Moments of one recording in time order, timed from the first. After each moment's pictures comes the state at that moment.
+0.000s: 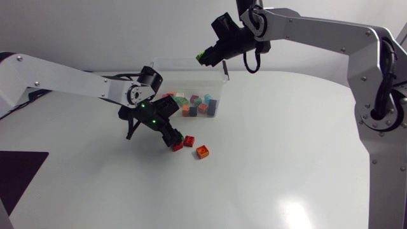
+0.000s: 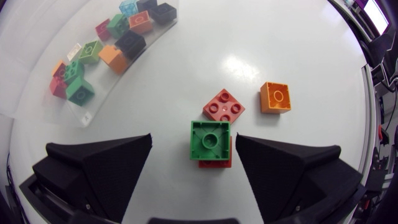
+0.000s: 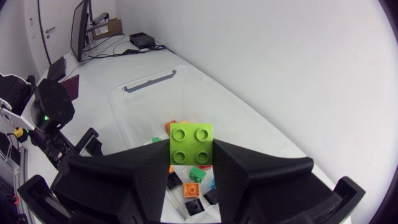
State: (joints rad) left arm -0.36 2.04 1.30 -0.43 0.27 0.58; right arm 0.35 2.26 2.10 -0.48 -0.44 -0.37
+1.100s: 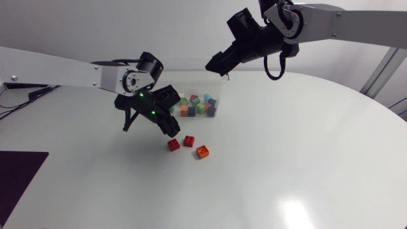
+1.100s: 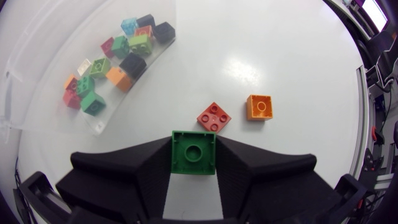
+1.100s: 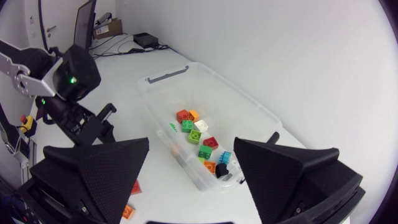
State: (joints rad) left arm -0.39 1.95 1.35 -0.54 0.24 0.58; right arm 0.35 1.91 1.65 -0.38 -0.41 -0.37
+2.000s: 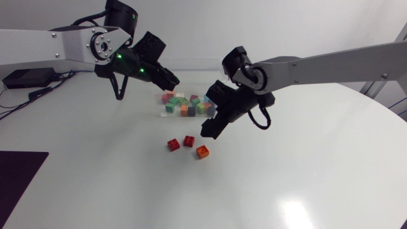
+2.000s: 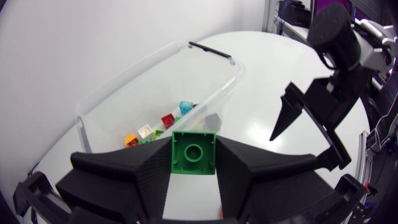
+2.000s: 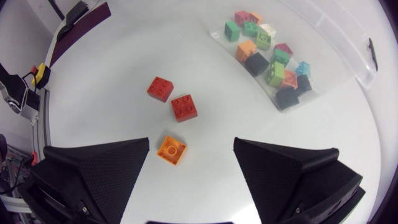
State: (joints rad) left arm -0.31 1.83 1.47 -0.34 0.31 0.39; right arm 0.50 1.95 1.38 -0.54 -0.32 -0.38
